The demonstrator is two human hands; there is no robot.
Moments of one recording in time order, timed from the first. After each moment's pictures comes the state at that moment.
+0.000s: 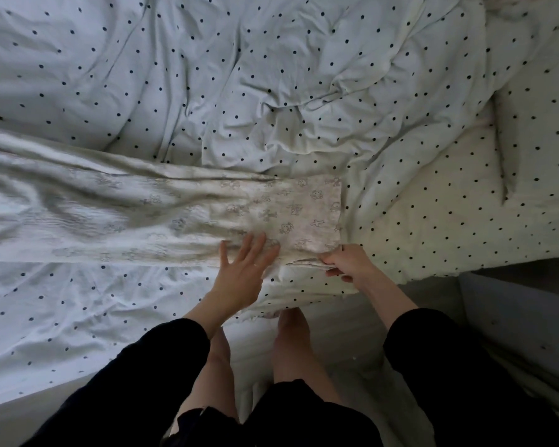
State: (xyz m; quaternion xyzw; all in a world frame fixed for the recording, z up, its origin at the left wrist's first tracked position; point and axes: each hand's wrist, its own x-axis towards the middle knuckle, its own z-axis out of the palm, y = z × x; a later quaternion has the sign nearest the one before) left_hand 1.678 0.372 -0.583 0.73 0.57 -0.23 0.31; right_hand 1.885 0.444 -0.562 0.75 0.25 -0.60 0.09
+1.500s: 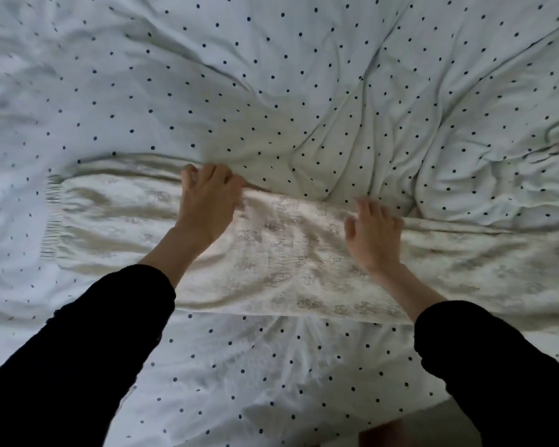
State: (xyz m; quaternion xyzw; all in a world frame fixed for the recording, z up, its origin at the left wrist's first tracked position) left_hand 1.206 0.486 -0.529 0.75 0.66 -0.04 -0.04; right_hand 1.478 0.485 -0.569 0.67 0.72 -0.18 -0.01
